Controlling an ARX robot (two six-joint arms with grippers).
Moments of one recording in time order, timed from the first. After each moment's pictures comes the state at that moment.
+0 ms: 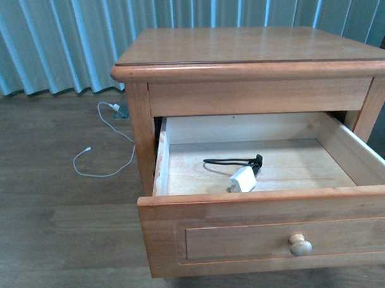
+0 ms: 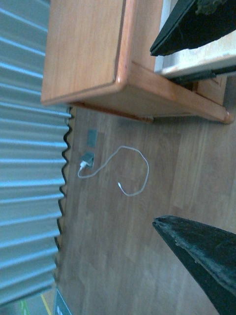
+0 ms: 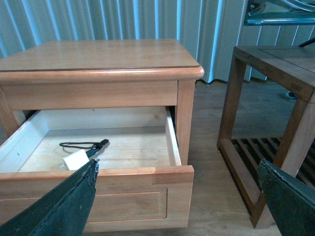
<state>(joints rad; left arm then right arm) -0.38 1.00 0.57 0.34 -0.57 -0.10 -0.16 0.06 0.06 0.01 -0.15 0.00</state>
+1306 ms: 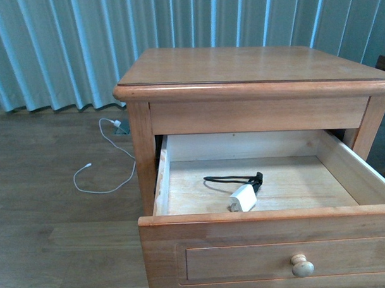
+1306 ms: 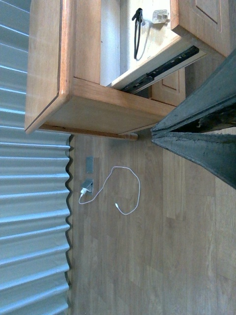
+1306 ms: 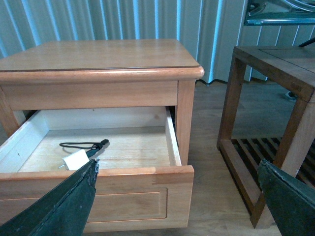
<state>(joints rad) 0.00 0.27 0.05 0.22 0.00 -0.01 -0.16 0.06 0.06 0.01 -0.15 0.00</state>
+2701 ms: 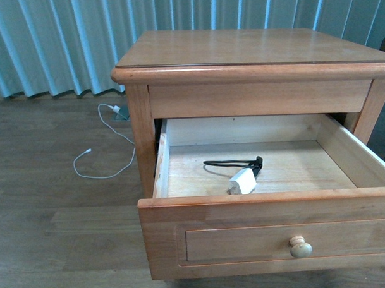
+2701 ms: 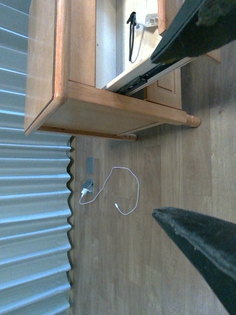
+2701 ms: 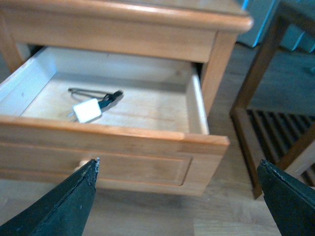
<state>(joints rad) 0.00 0.00 0.01 0.00 0.00 -0.01 0.13 0.48 0.10 0.17 0.07 -0.10</state>
